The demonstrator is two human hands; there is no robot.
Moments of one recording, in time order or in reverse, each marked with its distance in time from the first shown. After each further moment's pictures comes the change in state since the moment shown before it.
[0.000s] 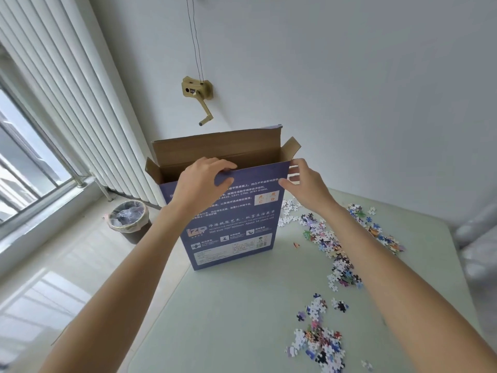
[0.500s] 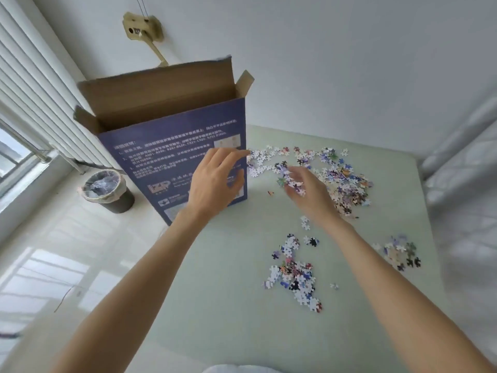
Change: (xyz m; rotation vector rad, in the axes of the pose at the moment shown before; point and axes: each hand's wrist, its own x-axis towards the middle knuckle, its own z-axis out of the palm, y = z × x) left_hand -0.059 0.086 0.089 -0.145 0.147 0.161; right_hand -0.119 0.111 -0.004 0.026 0.028 0.050
